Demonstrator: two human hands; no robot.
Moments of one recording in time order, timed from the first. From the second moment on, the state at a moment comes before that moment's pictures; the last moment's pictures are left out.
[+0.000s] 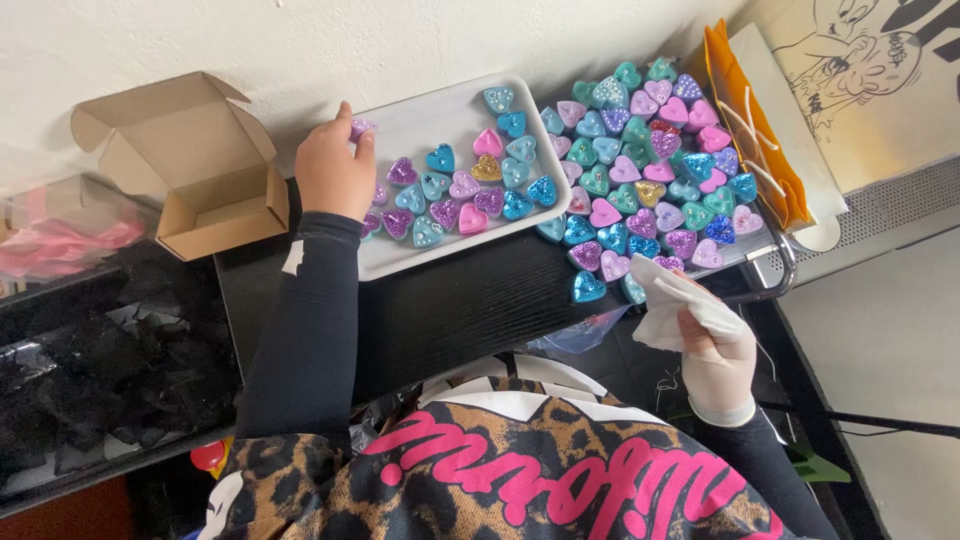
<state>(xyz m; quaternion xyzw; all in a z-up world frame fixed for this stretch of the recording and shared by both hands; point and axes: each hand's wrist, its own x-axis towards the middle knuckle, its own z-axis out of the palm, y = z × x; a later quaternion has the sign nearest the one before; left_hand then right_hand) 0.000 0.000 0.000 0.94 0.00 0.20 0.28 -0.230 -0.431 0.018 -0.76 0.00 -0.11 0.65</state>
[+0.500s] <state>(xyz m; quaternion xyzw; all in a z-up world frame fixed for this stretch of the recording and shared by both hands) -0.019 -0.007 0.029 0.98 0.02 0.05 0.20 -0.243 -0.437 0.020 -0.68 0.06 -0.12 0.73</state>
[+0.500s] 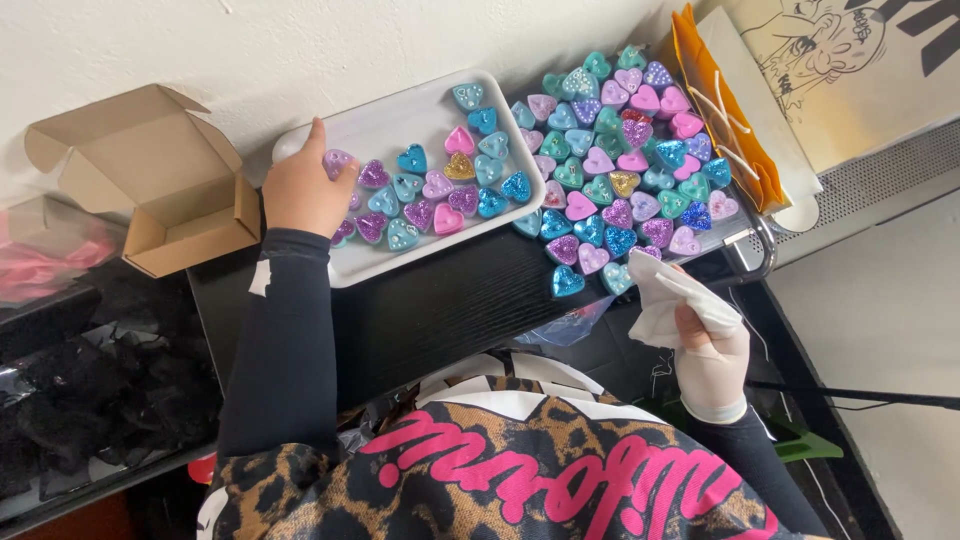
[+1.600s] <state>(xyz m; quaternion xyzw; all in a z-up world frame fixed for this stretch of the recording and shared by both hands) -0.159 -0.188 0.018 0.87 -0.30 0.14 0.36 -0.237 -0.440 -0.006 -0.63 0.02 -0.07 0.77</state>
